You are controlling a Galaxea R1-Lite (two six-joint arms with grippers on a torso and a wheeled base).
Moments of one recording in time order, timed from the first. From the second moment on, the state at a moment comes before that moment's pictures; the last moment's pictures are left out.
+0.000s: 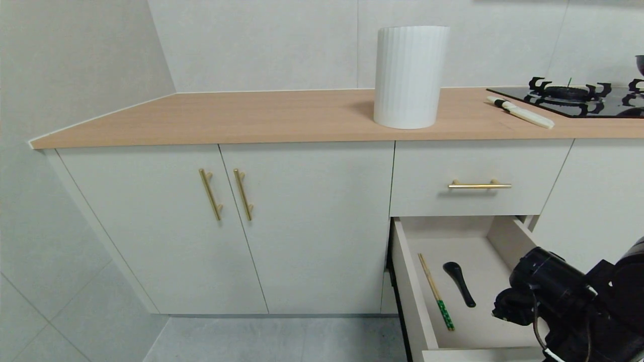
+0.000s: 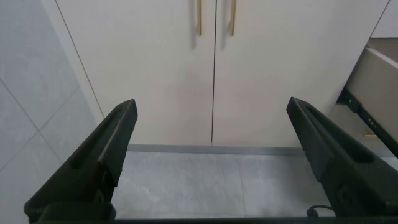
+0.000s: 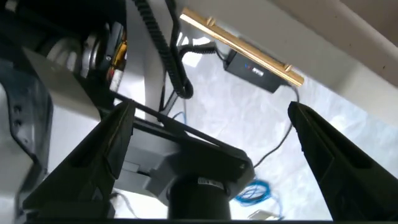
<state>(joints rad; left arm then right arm) 0.00 0.00 0.00 0.00 0.03 0.00 0.49 1.68 -0.76 0.61 -0.06 0.03</state>
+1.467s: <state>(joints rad) 0.00 0.00 0.00 0.00 0.03 0.00 0.35 1.82 -0.89 0.46 -0.21 0.25</state>
